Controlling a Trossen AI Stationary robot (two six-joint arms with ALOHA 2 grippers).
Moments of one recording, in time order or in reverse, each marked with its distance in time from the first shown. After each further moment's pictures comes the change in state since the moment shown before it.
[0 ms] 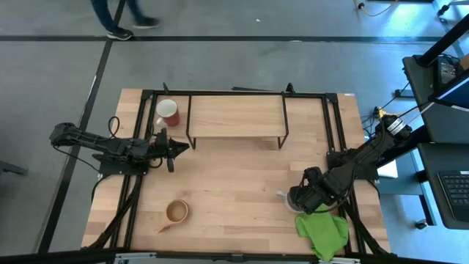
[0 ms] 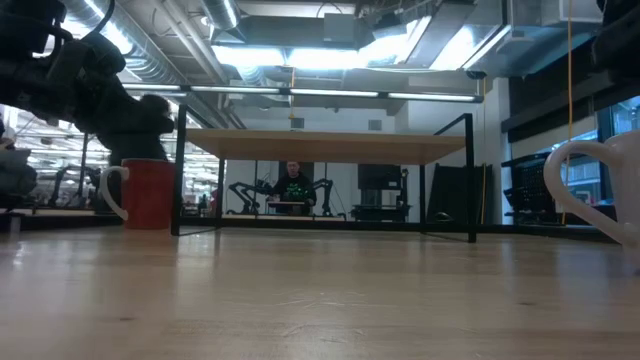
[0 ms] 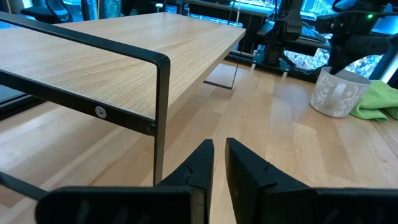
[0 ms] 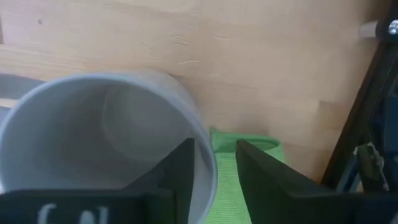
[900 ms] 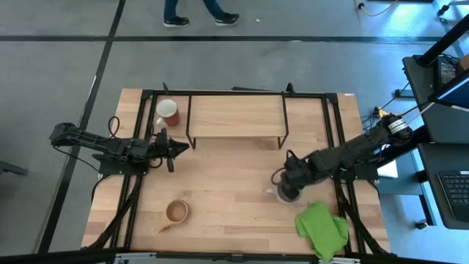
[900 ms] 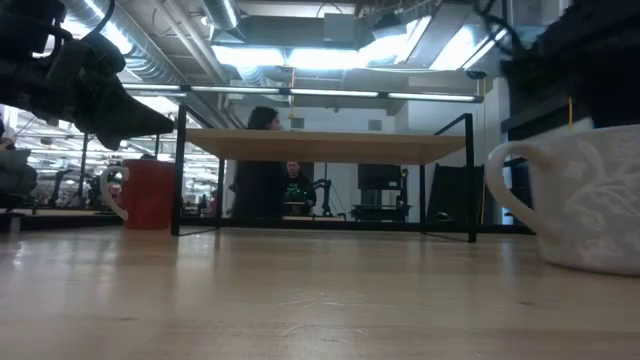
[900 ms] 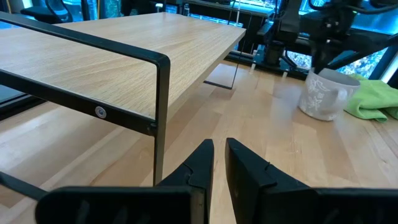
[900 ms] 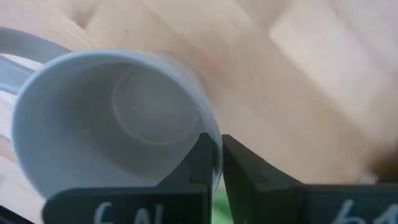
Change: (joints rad) left arm 0.000 0.000 0.000 0.000 0.000 0.000; right arm -0.316 -0.003 -0.014 0.101 0.001 -0.890
